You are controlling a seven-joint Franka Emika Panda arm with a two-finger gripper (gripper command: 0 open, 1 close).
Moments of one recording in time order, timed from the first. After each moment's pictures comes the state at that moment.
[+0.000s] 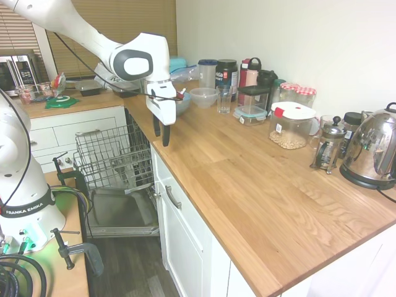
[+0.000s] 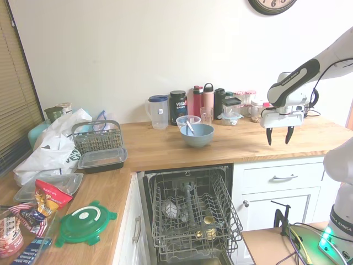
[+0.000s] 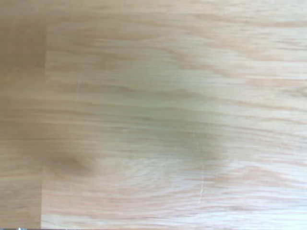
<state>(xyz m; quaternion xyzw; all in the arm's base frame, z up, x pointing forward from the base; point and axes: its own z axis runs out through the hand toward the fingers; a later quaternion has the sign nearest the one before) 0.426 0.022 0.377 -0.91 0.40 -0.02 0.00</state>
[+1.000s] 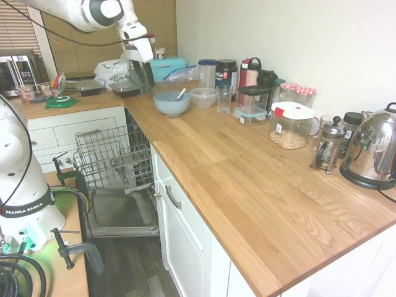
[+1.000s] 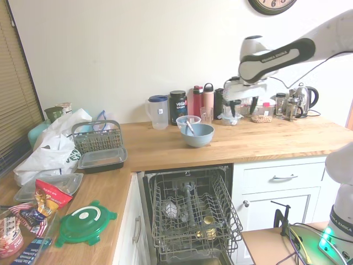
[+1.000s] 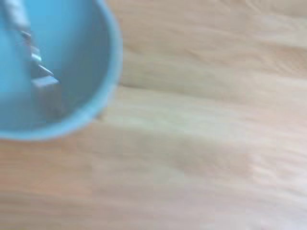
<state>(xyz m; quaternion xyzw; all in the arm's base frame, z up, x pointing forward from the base) 0.428 0.242 0.535 -0.93 0.34 -0.14 0.03</state>
